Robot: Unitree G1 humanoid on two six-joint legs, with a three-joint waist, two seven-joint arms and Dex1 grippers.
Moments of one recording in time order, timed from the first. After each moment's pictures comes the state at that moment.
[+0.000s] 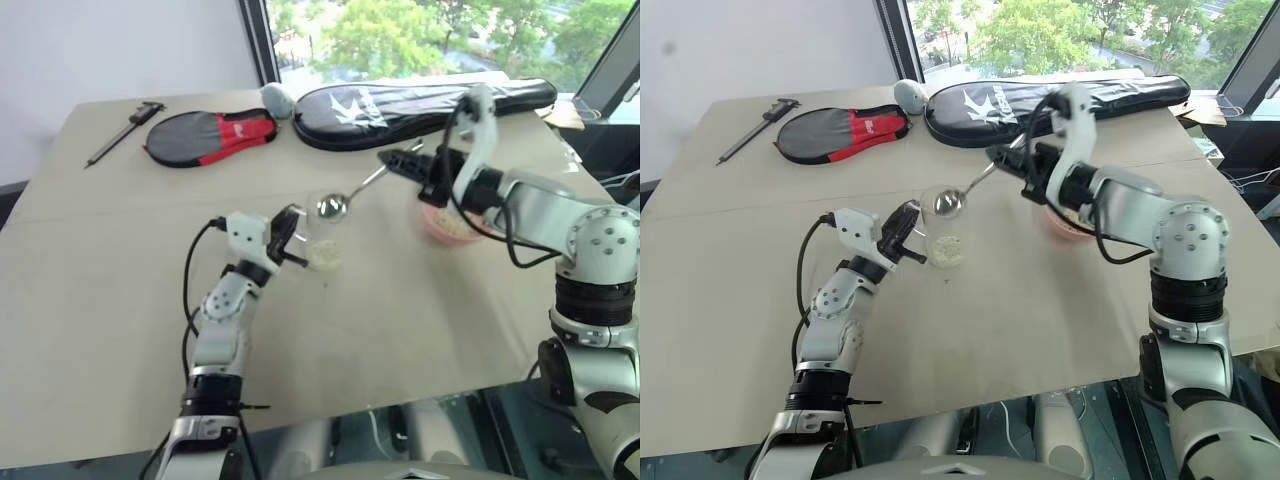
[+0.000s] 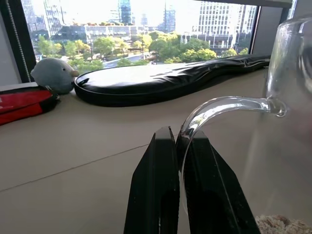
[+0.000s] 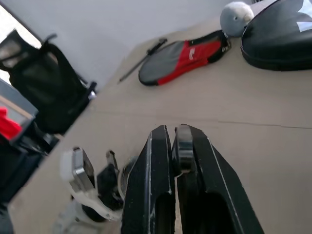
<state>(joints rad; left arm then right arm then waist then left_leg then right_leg) -0.29 0.20 0.07 0.16 -0.21 -0.17 -0.45 -0.80 -0.41 -0.01 -0.21 1.32 1.08 -0.14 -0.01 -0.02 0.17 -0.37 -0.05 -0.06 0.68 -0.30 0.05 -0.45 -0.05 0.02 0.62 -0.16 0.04</state>
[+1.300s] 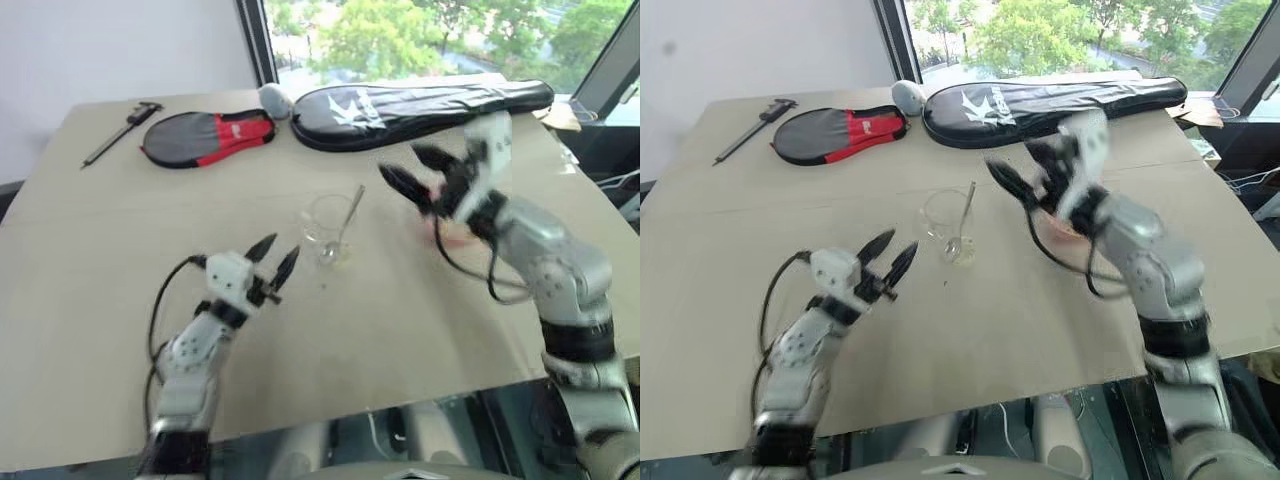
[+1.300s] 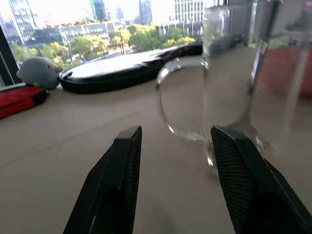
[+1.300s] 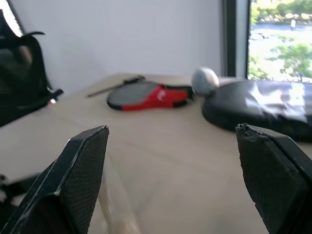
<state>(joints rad) 0.18 0.39 0.11 -0.18 -0.29 -0.16 -0.56 -0.39 -0.42 -0.04 -0.30 0.67 0.60 0.44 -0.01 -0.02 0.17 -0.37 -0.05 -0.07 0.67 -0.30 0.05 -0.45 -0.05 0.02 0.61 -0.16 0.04</state>
